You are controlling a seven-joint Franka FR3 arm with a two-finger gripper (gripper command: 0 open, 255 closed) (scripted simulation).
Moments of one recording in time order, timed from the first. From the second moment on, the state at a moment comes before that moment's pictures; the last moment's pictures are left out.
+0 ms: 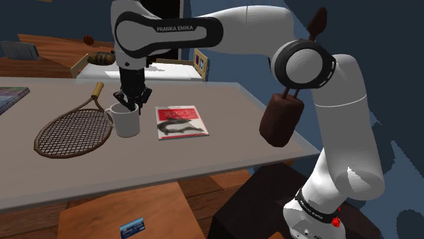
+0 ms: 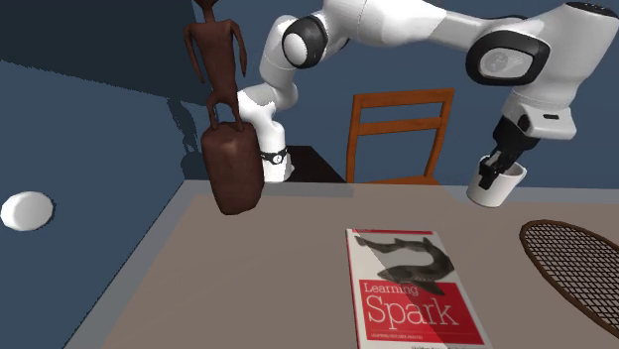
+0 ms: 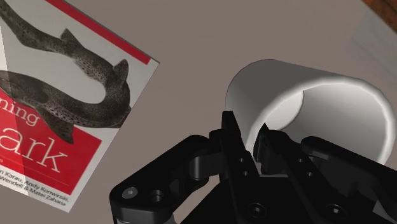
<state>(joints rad) 0.28 0.59 0.25 -1.21 -0.08 1.75 0.42</state>
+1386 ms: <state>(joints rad) 0.28 0.62 0.25 -1.36 -0.09 1.94 0.43</state>
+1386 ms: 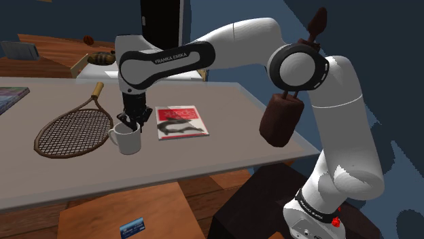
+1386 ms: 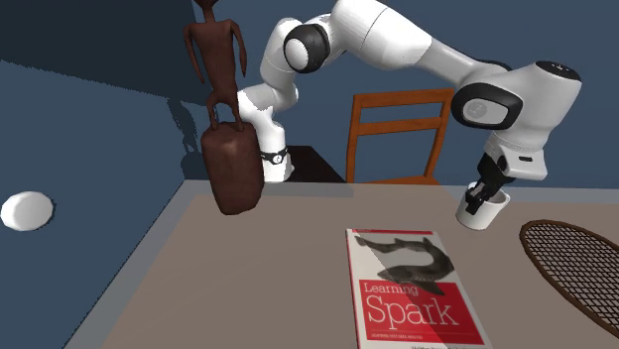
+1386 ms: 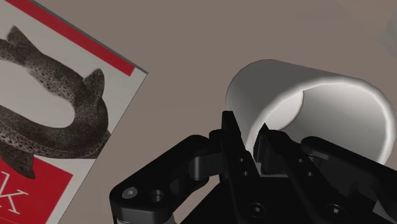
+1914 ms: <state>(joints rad) 0.28 0.62 0.25 -1.35 -0.08 1.93 0.43</state>
